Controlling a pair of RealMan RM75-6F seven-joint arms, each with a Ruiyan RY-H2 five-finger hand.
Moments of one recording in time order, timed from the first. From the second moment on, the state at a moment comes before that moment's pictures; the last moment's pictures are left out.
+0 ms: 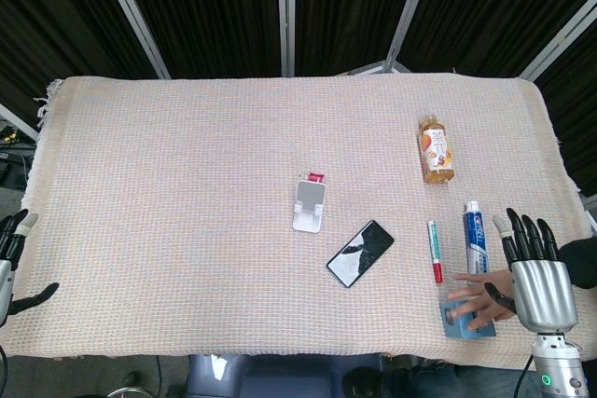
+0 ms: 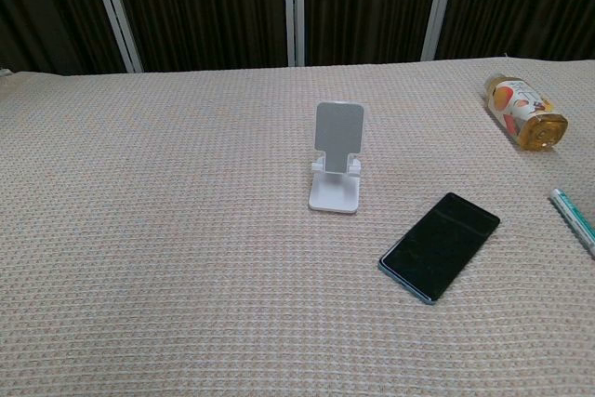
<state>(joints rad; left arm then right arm) -0.02 -1.06 -0.03 -1.72 1.53 1.55 0.05 0.05 -1.14 0.08 -1.81 -1.57 1.57 -0.38</state>
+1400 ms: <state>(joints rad) -0.07 -1.11 -0.08 -1.67 1.32 1.44 0.14 0.74 -1.43 -0.05 -1.16 -1.99 0.98 0.10</state>
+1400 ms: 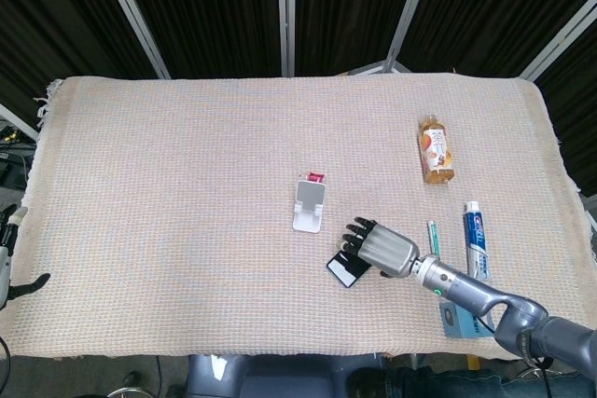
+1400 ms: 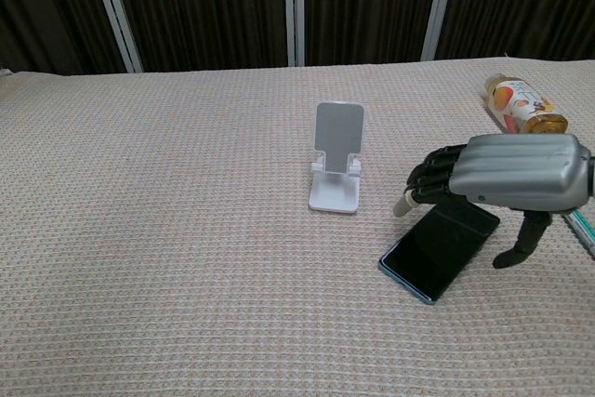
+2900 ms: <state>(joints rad) -0.08 -1.11 -0.09 -1.67 1.31 1.43 0.13 0.83 -1.47 -0.01 -0.99 -2.01 1.29 -0.40</state>
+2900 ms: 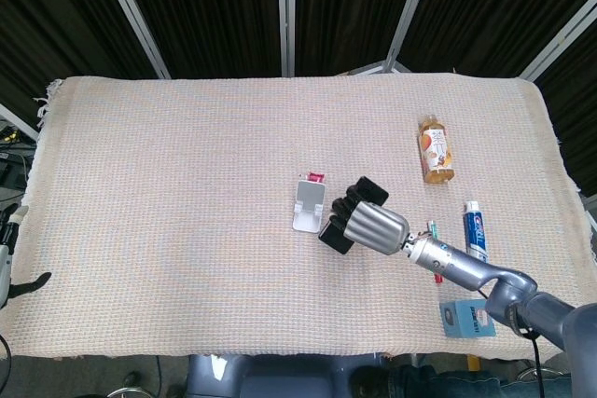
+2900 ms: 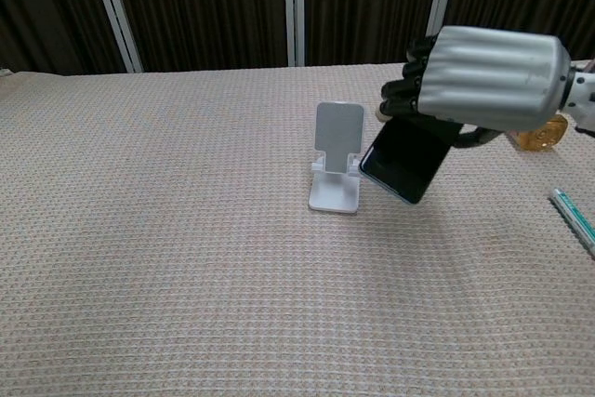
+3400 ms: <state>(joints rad) -0.09 -1.11 -0.09 -1.64 1.27 1.40 0.11 0.98 -1.50 0.16 -1.15 -1.93 0.93 -1.09</state>
